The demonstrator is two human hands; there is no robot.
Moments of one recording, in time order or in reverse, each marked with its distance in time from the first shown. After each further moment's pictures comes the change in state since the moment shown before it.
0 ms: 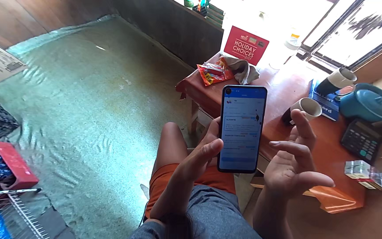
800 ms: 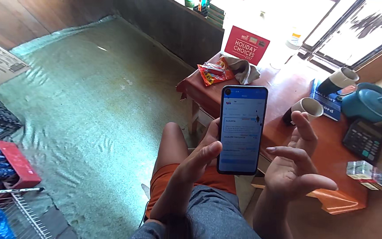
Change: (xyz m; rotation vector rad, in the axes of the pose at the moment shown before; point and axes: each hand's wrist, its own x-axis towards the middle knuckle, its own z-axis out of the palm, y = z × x) left_hand -0.003 0.003 0.003 -0.023 -0.005 -0.003; right_hand -0.002 -0.001 -0.003 0.007 -0.025 -0.007
